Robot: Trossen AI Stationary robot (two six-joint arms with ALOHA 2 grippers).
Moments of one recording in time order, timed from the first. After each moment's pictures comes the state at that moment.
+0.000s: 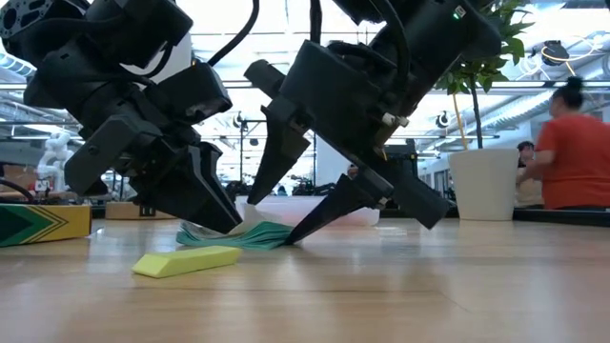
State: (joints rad) left arm -0.35 1.76 0.65 0.36 -0.27 -0.16; right arm 0.37 2.08 1.26 -0.11 0.37 -0.94
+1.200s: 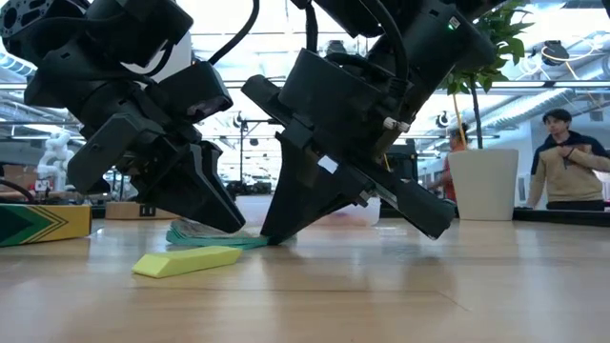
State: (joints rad) left arm -0.35 1.76 0.65 0.36 -0.28 -0.16; right arm 0.35 2.10 1.26 -0.10 0.29 -0.90
